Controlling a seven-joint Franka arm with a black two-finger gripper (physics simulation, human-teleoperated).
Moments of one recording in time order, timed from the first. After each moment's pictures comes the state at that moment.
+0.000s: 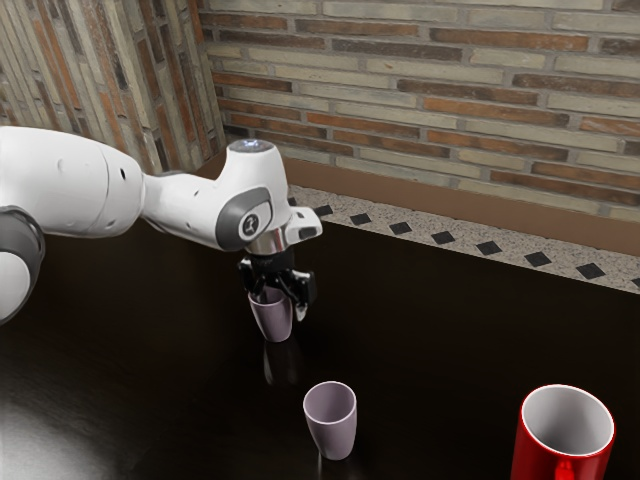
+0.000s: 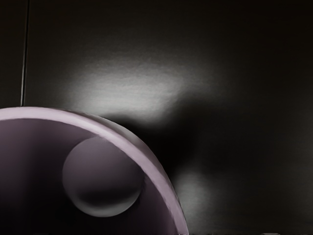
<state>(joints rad) -0.29 0.39 0.18 -1.88 -0.10 2.24 -0.13</state>
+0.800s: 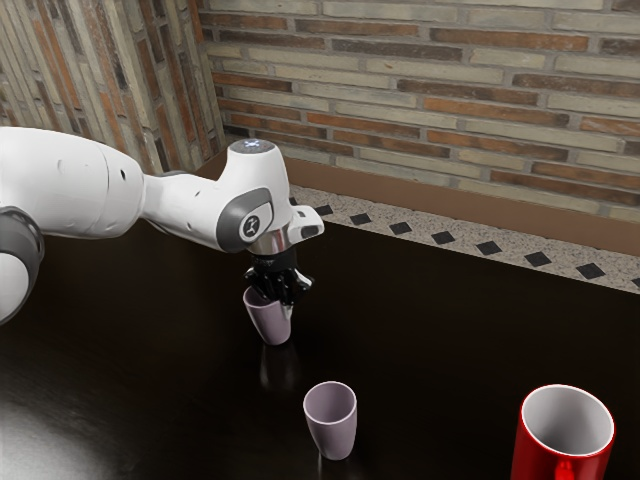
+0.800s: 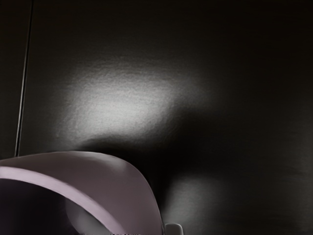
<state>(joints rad) -0.30 0.38 0.18 -1.88 -0.10 2.26 -0.18</state>
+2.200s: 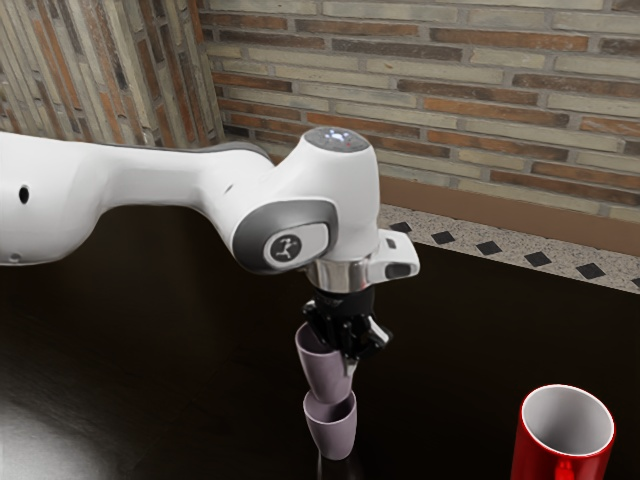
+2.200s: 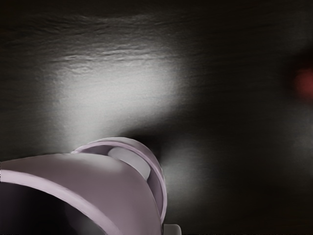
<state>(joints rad) -0.47 0.06 -0.12 -1.98 0.01 1.99 -0.46</state>
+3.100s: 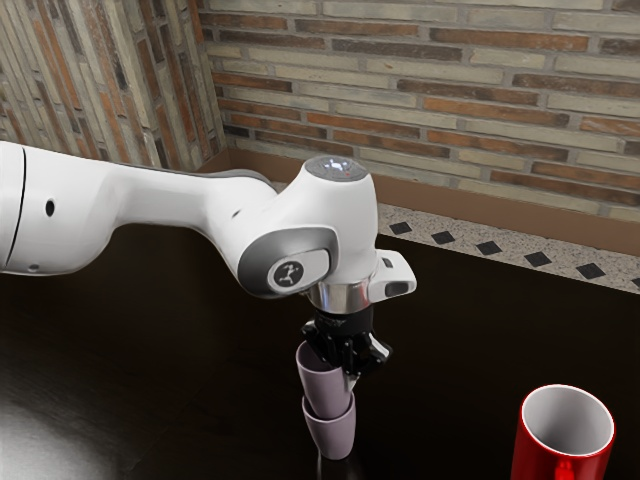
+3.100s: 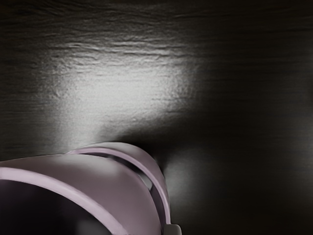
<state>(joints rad) -0.45 0.10 -0.12 -2.04 0.01 2.09 -0.55</state>
